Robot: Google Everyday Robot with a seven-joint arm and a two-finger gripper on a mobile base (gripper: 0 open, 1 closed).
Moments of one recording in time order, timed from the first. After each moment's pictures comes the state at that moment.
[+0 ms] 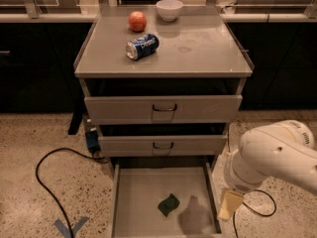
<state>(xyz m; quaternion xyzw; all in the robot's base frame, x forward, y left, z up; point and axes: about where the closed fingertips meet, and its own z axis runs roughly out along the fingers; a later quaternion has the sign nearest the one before) 0.416 -0.201 0.642 -0.60 0.80 -0.01 0.10</state>
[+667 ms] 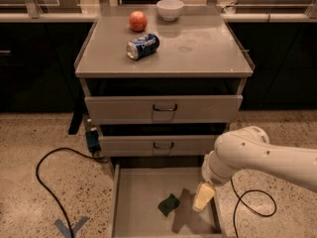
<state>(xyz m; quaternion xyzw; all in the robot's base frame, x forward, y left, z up) 0.470 -0.161 0.554 -0.57 0.81 0.04 0.12</state>
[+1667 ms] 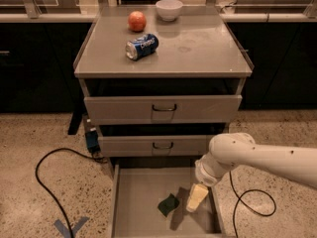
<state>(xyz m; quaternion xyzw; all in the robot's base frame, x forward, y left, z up) 0.490 -0.137 0.484 -0.58 0.80 0.12 0.11</state>
